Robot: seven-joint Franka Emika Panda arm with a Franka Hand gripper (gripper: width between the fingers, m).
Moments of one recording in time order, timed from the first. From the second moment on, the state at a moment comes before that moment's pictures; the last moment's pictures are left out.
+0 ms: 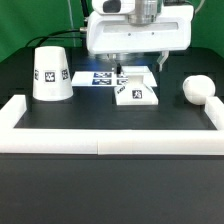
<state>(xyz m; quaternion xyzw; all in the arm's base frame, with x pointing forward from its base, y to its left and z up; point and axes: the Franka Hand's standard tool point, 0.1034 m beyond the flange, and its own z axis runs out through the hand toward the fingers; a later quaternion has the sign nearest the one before) 0.438 0.022 0.052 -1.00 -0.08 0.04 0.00</state>
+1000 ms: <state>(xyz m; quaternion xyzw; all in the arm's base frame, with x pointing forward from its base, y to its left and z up) 0.436 0.021 0.047 -1.00 -0.08 0.04 0.00</state>
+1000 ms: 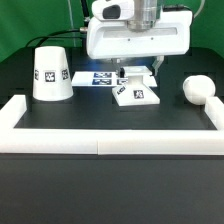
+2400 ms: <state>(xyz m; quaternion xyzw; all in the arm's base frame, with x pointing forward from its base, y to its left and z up) 0.560 0.066 0.048 -1.00 -0.07 -0.02 0.01</state>
